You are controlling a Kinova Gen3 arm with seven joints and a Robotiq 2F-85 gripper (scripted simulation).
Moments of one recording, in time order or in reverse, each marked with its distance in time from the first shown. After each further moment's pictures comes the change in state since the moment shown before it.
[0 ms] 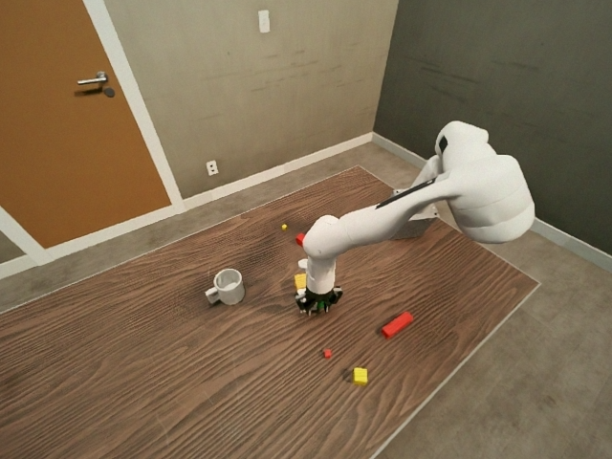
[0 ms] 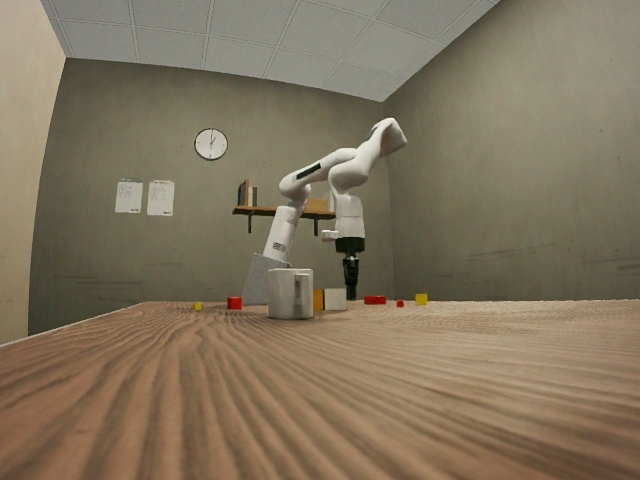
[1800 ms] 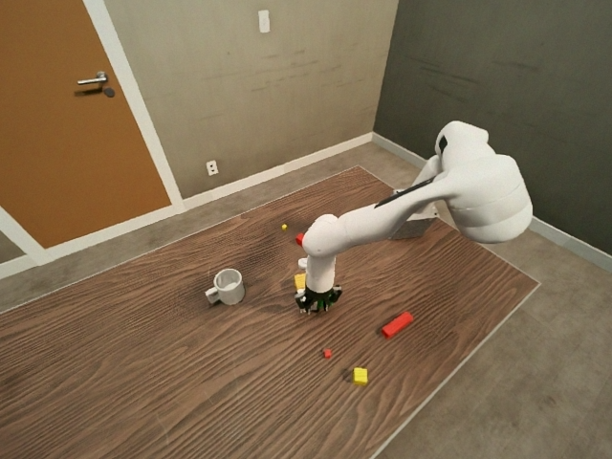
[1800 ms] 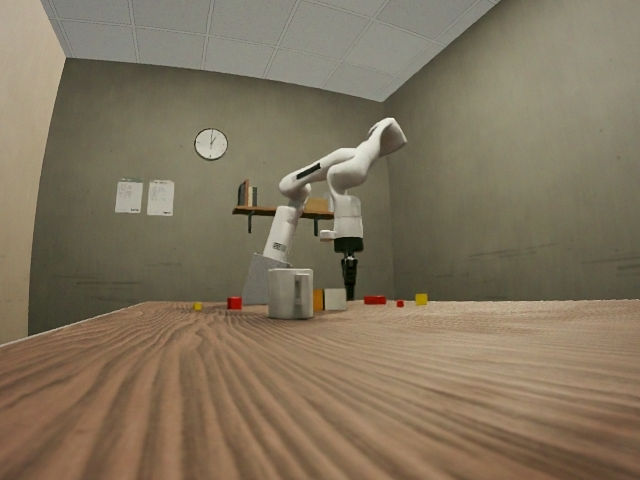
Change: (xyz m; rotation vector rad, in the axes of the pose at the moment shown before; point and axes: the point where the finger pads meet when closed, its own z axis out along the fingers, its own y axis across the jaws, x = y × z) arm 0.004 0.000 0.000 0.001 0.001 0.001
